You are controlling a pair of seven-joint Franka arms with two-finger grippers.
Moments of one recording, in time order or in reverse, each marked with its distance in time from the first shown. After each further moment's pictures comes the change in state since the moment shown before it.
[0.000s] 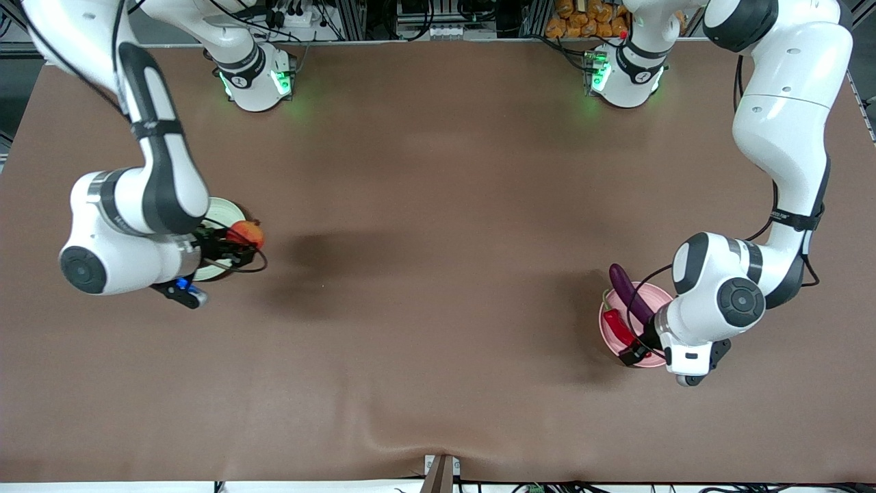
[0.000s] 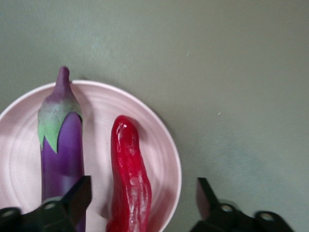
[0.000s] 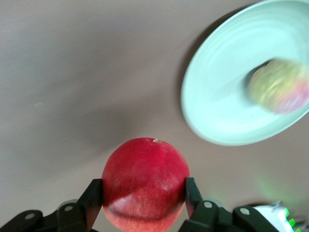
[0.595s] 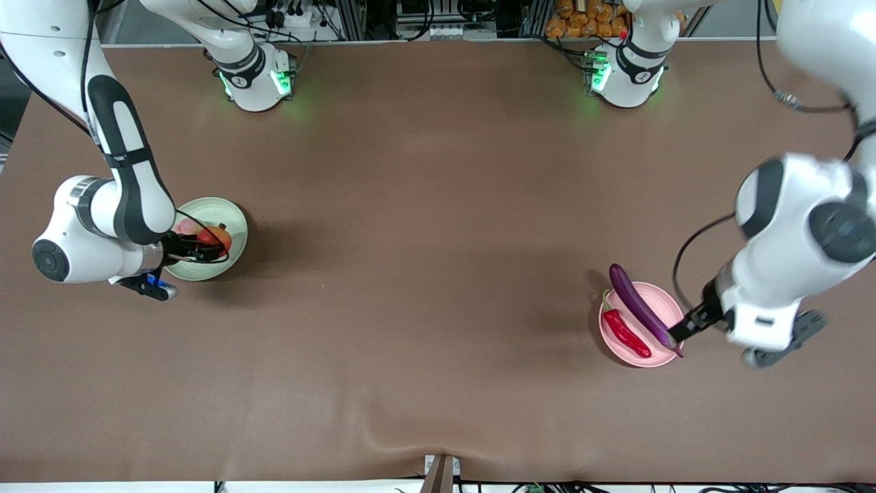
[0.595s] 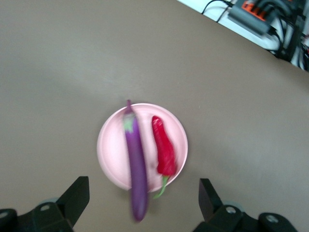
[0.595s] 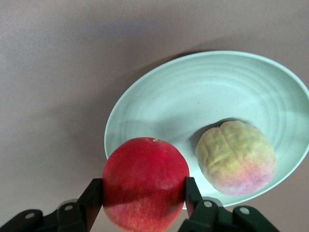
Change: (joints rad) left arm 0.006 -0.368 -0.025 0.039 -0.017 -0.380 0.256; right arm -0.149 0.006 0.001 -0.183 -0.024 0.221 -0.280
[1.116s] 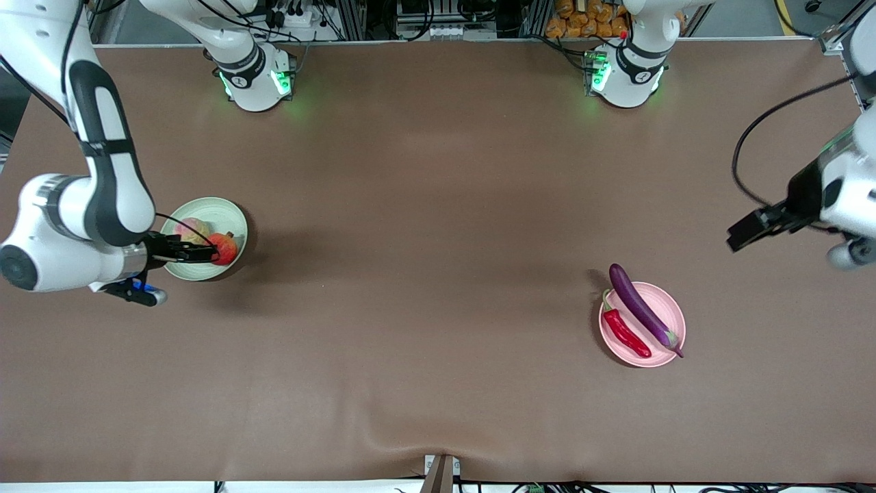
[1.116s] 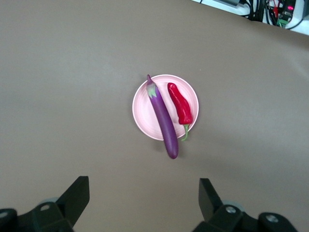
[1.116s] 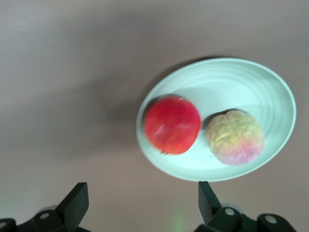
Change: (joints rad) left arm 0.078 -0.264 0.004 -0.004 -0.158 -0.249 0.304; right arm 0.017 -0.019 0.023 0.240 0.000 -0.258 -0.017
